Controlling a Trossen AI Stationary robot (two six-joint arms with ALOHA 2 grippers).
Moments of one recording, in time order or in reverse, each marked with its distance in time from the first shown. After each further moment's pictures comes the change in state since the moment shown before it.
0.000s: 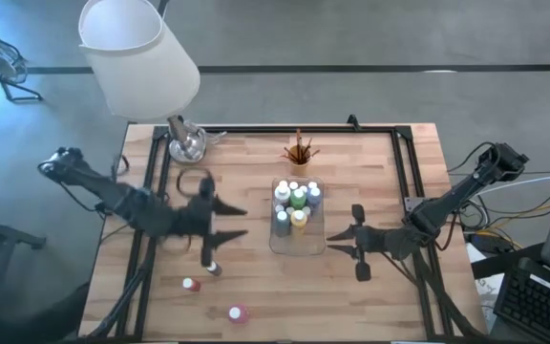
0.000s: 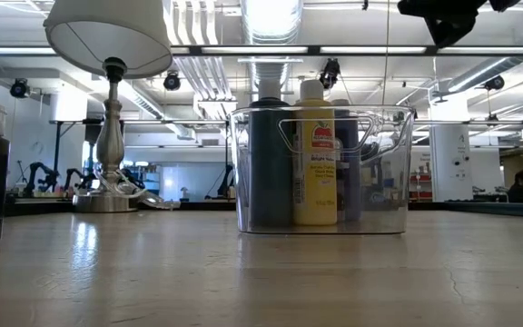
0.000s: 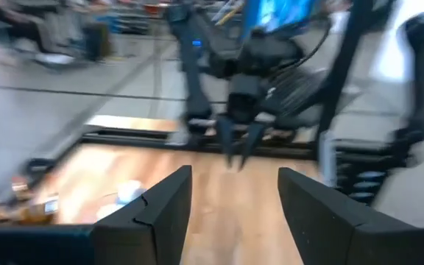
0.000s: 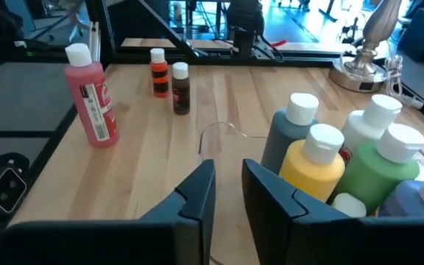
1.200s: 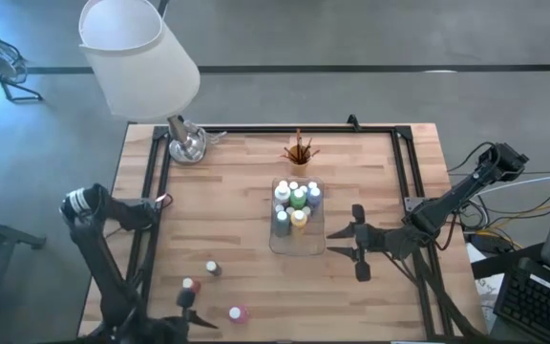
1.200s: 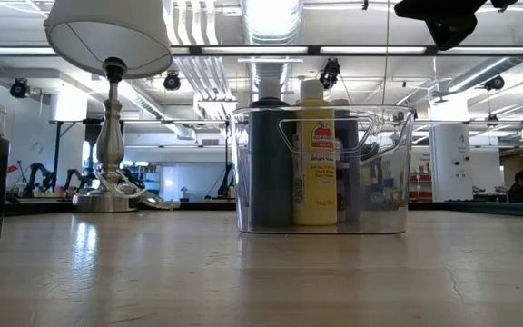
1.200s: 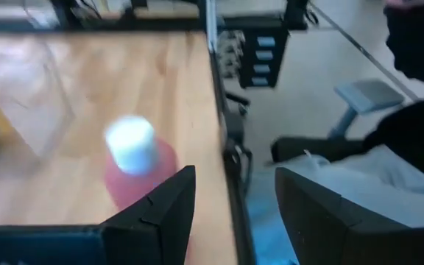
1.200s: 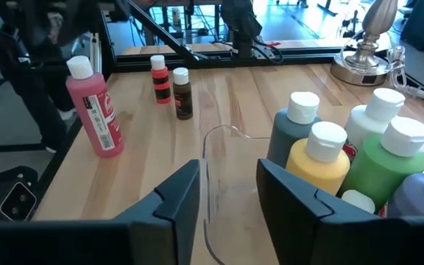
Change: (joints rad) left arm -0.680 0.544 0.002 0.011 -0.364 -0.533; right arm 0.000 0.000 0.000 0.013 0.002 0.059
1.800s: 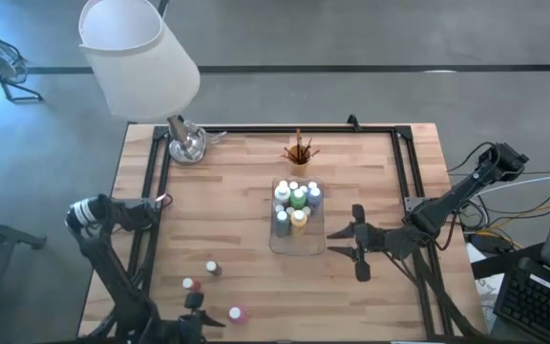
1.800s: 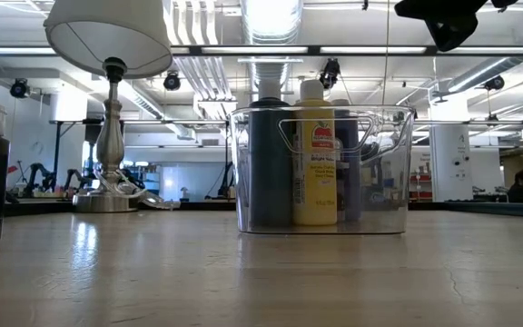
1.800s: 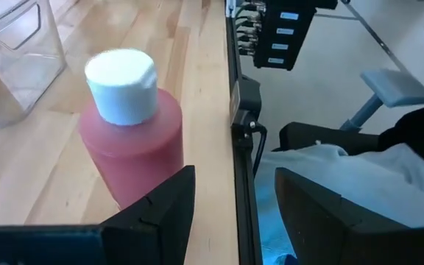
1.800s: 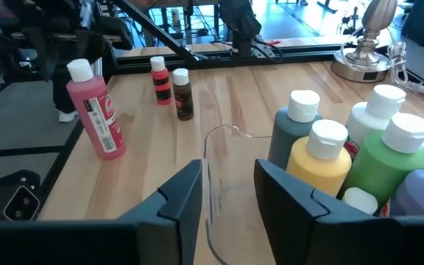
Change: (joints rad) left arm 0.039 0.104 -0.002 0.004 0.058 -0.161; right arm 0.000 0.000 0.000 0.000 0.000 0.021
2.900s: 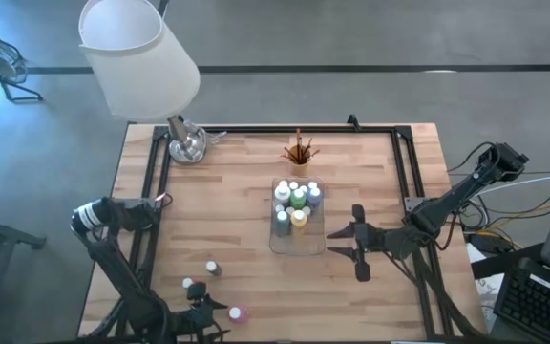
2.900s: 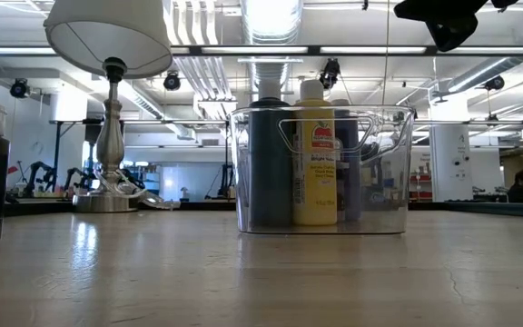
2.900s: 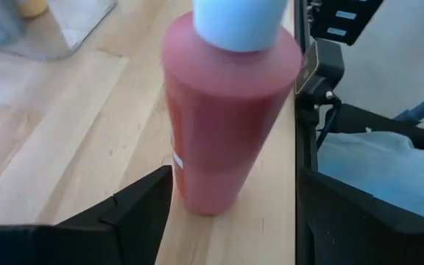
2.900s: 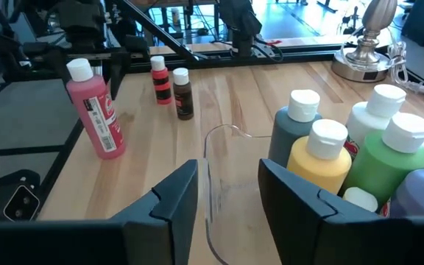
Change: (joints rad) left arm 0.062 0.044 -0.001 -0.182 0.052 -0.238; right arm 0.000 0.000 0.000 -0.001 0.000 0.000
